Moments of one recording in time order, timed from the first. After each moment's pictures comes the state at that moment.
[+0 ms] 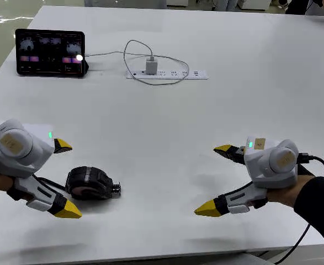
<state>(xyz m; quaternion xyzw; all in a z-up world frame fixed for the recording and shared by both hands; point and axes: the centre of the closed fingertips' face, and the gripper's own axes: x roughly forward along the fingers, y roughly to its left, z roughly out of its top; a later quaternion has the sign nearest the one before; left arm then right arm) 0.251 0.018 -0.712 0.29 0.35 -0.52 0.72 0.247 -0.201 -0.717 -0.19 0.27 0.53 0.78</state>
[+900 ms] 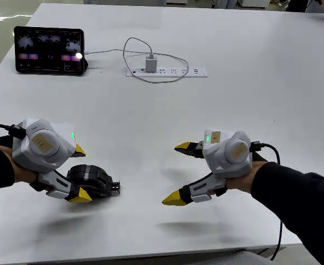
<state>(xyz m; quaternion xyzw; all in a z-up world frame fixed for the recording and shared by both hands) 0.259 0.011 -0.737 0.34 0.36 -0.52 0.70 0.257 -0.130 -0.729 -0.21 0.24 0.59 0.74</state>
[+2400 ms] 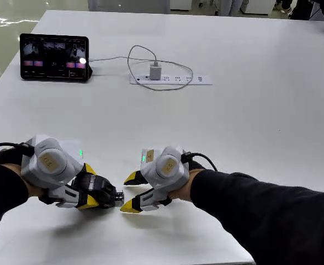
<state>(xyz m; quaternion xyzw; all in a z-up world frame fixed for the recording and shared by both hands) 0.259 0.004 -0.745 0.33 0.34 -0.53 0.70 0.248 -0.030 -0.774 -0.24 0.26 0.66 0.67</state>
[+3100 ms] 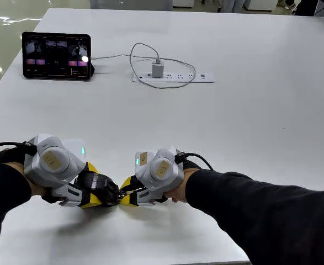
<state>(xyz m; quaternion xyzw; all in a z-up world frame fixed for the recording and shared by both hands) 0.257 0.004 -0.744 0.33 0.35 -0.53 0.70 0.246 -0.022 -0.777 -0.27 0.24 0.67 0.65</state>
